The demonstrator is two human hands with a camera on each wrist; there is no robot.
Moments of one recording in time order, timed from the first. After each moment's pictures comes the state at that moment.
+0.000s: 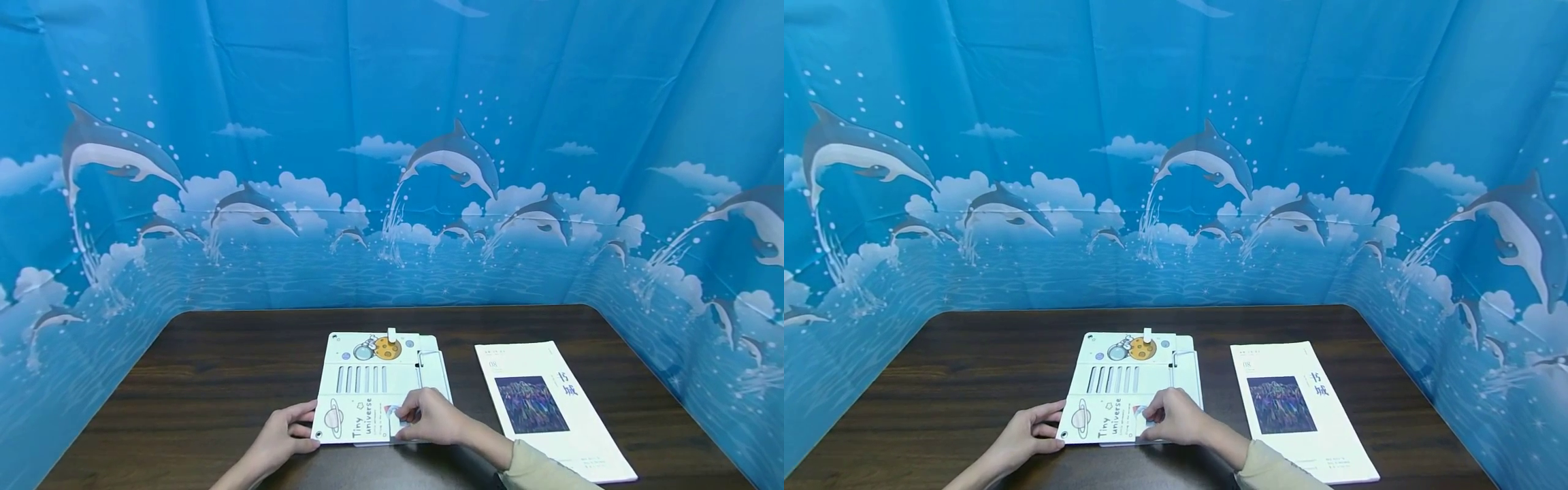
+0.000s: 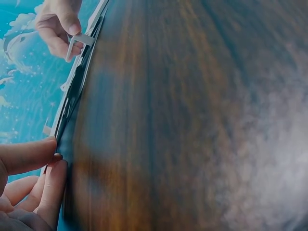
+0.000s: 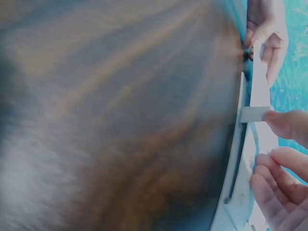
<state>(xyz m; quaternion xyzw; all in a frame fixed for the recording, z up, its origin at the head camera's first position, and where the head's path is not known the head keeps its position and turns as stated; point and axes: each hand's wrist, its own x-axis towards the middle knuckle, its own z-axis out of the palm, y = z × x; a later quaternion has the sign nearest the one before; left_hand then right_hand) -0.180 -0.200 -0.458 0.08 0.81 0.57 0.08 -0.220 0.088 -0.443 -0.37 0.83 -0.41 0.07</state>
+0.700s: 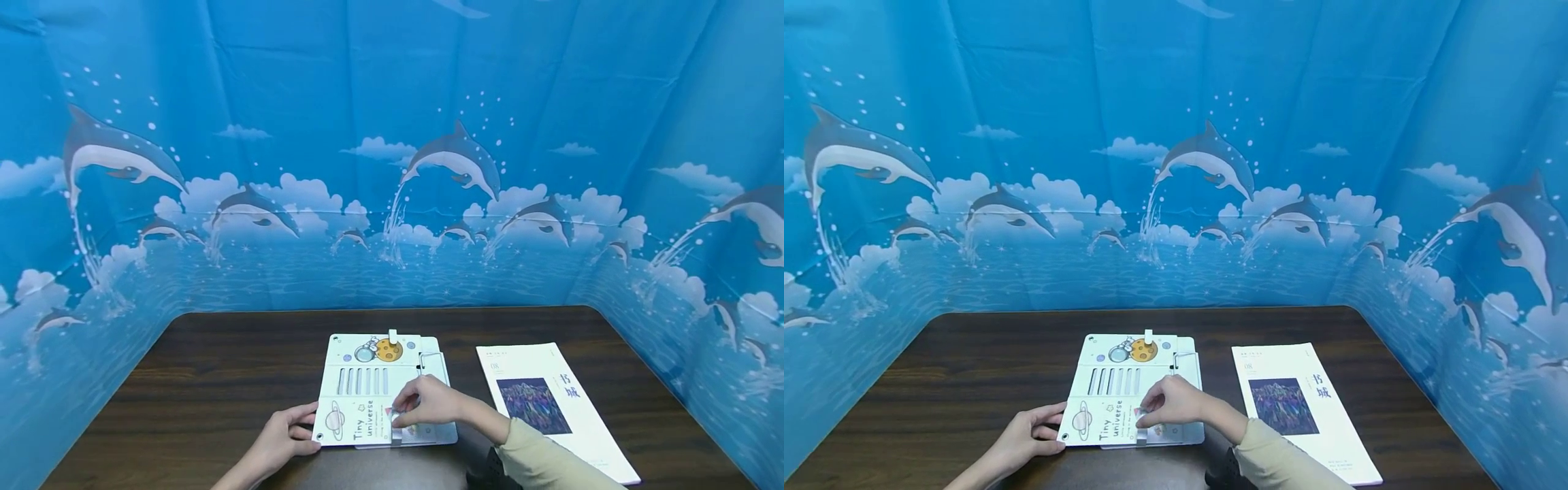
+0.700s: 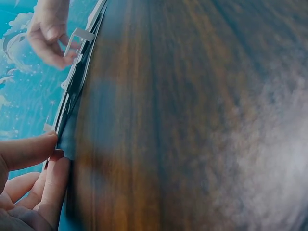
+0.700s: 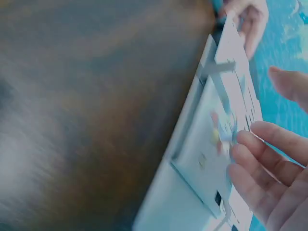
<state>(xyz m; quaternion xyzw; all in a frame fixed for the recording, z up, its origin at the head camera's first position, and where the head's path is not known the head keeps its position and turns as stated) -0.181 -0.202 -0.456 0.09 0.82 0.56 0.09 -0.246 0.088 -0.427 -0.36 0.84 -0.38 0.15</state>
